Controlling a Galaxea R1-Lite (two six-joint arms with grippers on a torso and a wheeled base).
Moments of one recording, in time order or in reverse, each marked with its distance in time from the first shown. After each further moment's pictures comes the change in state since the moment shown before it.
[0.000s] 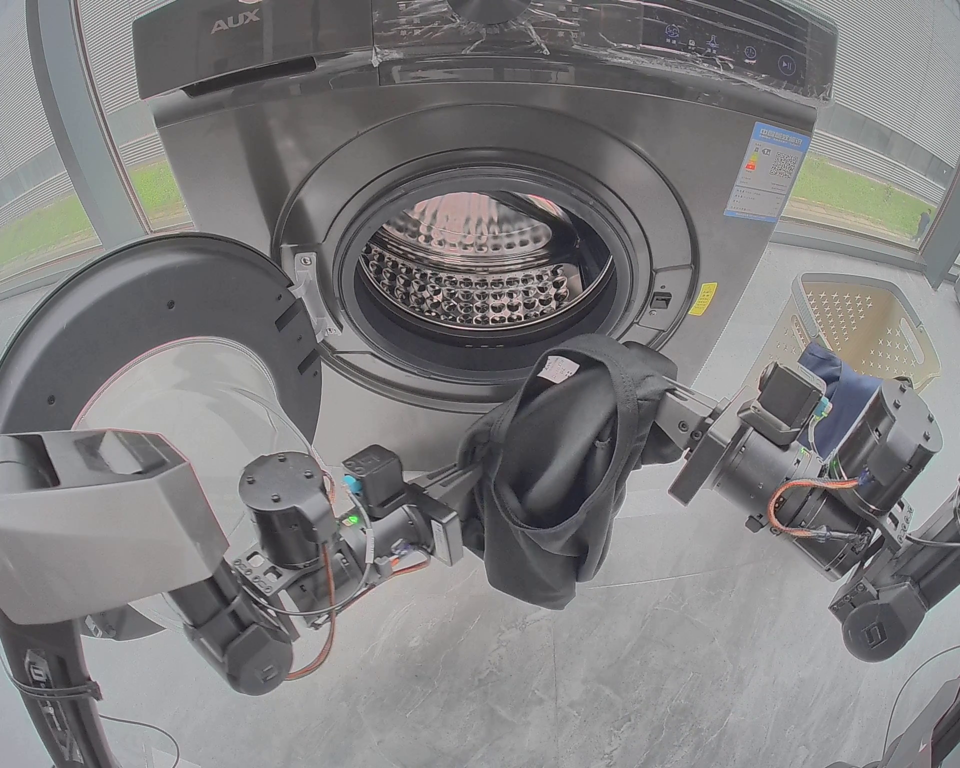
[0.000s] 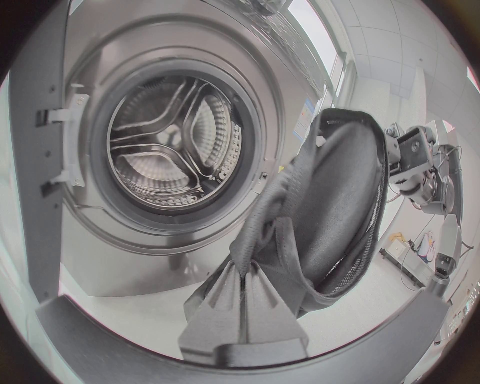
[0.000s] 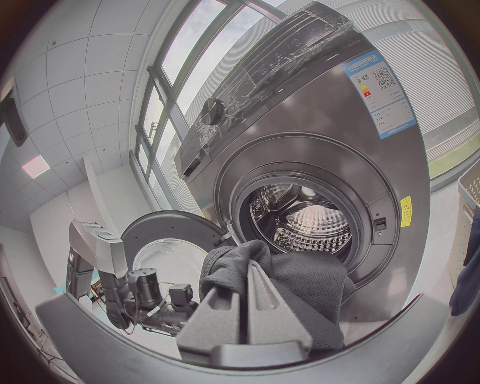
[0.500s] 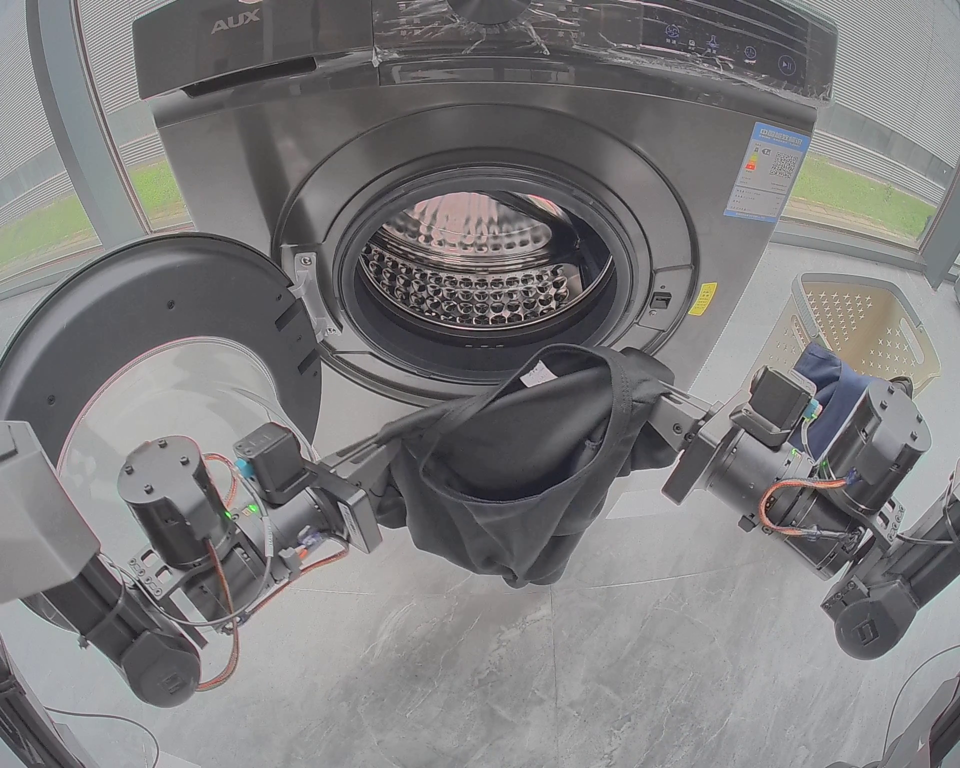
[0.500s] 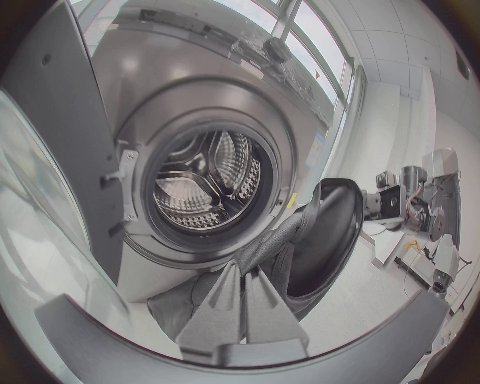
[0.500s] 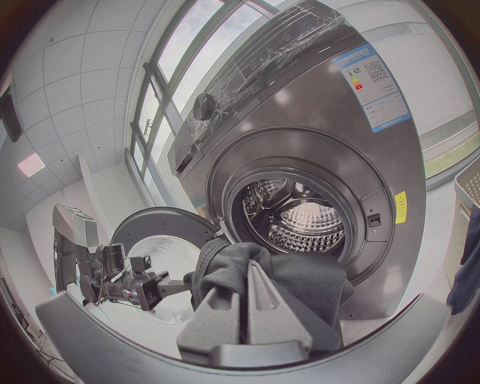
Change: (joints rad) left arm 0.067 -0.262 0.211 0.003 0.055 -0.001; right arm -0.014 0.028 -0.008 0.000 -0.010 -0.002
